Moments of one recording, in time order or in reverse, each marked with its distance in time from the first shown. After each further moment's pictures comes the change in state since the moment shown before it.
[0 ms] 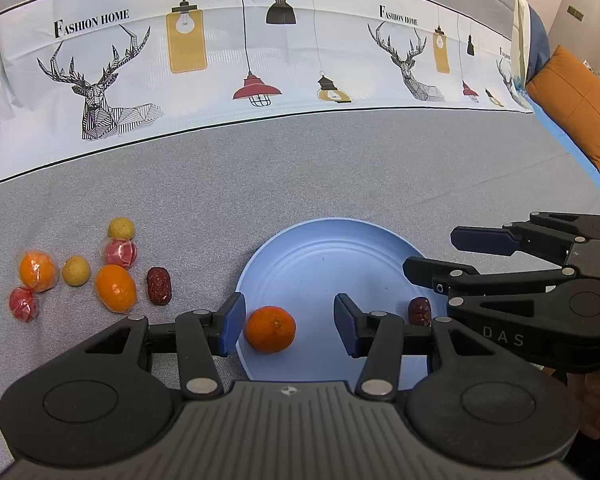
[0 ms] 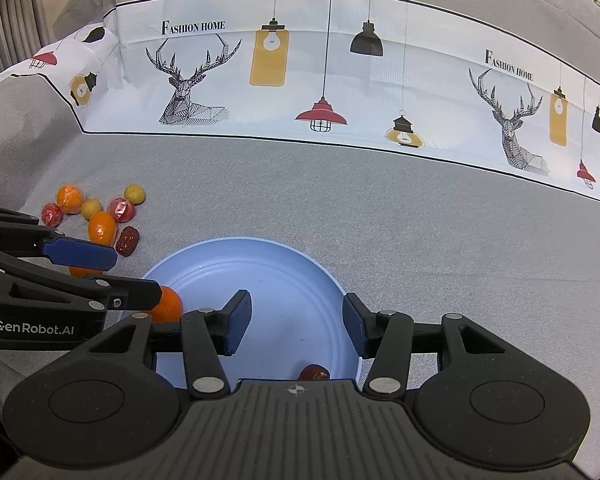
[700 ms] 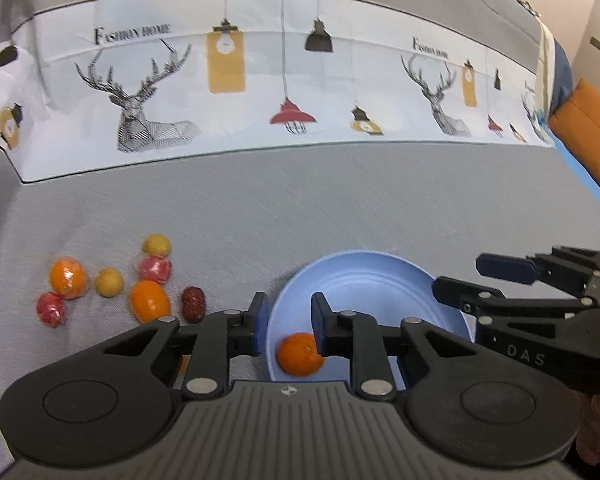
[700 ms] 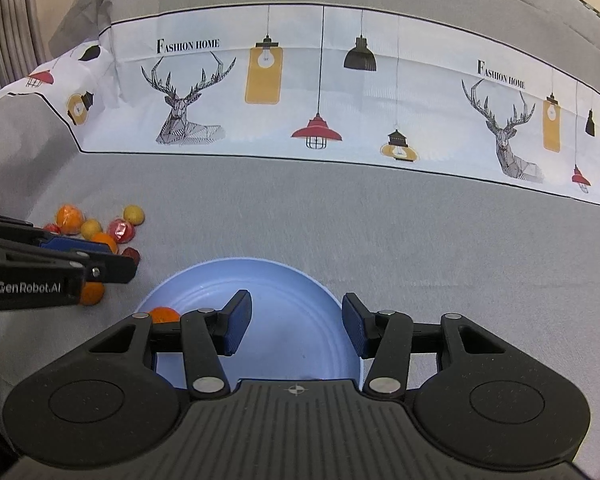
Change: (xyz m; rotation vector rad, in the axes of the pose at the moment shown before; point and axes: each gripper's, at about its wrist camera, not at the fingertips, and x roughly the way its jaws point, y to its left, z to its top) left arm -0.012 0.020 0.008 -0.080 -0.078 0.066; right arm -0.005 0.000 0.006 0.024 -0.051 -0.005
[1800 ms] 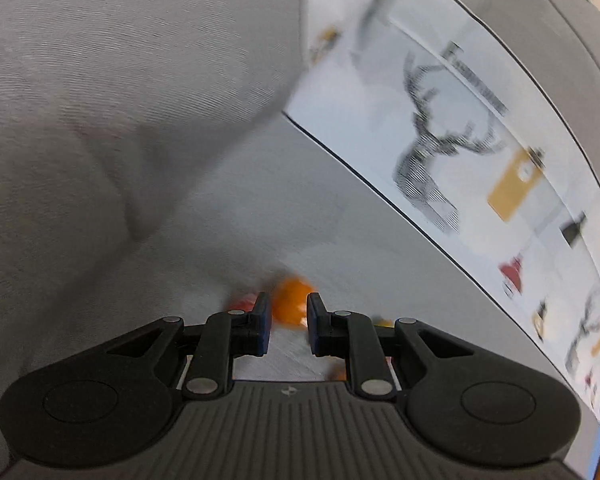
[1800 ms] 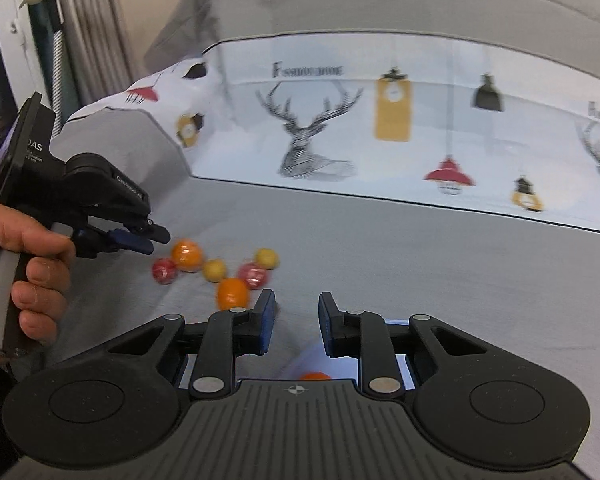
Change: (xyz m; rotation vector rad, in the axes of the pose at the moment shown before) left arm 0.000 0.198 0.012 -0.818 0.016 0.282; right arm 0.017 0.082 0.038 -0.063 -0.052 0.279
